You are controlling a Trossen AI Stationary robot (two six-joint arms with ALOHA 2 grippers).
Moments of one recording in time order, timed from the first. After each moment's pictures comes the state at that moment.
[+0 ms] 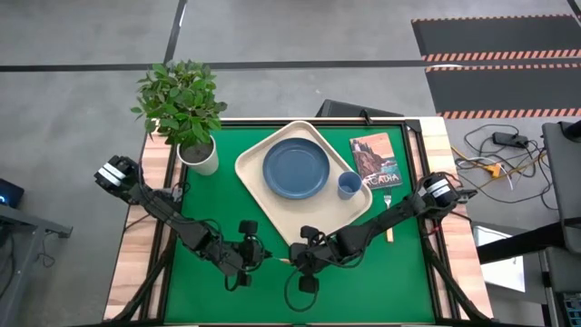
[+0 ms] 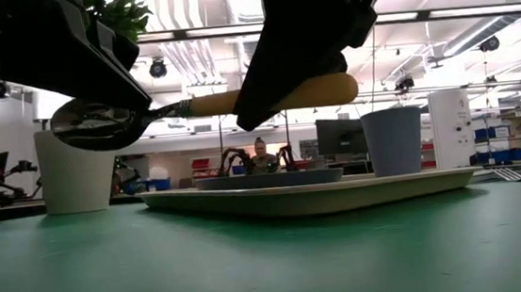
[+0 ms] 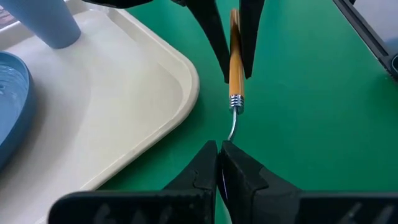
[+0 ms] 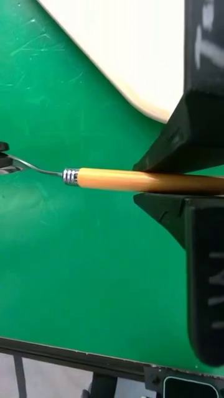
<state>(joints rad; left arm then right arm) -0.62 1.54 0.77 0.07 -0.50 -0.29 0.44 1.99 1.40 -0.30 0.14 0.45</state>
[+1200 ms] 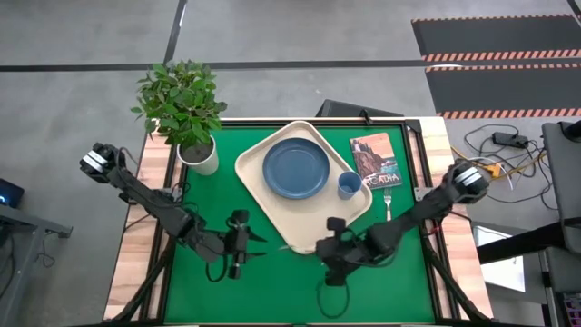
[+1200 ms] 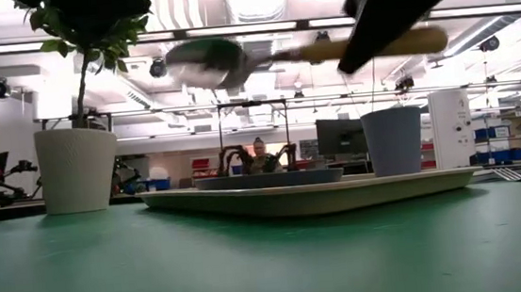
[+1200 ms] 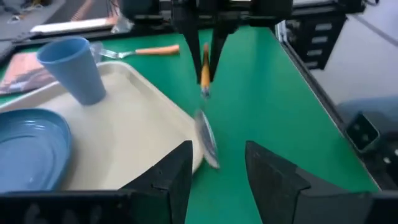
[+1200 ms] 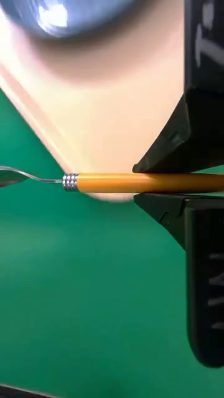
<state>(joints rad) -0.62 1.30 0.75 0.08 -0.52 -0.22 0.52 1.74 1.24 -0.51 0.38 0.45</state>
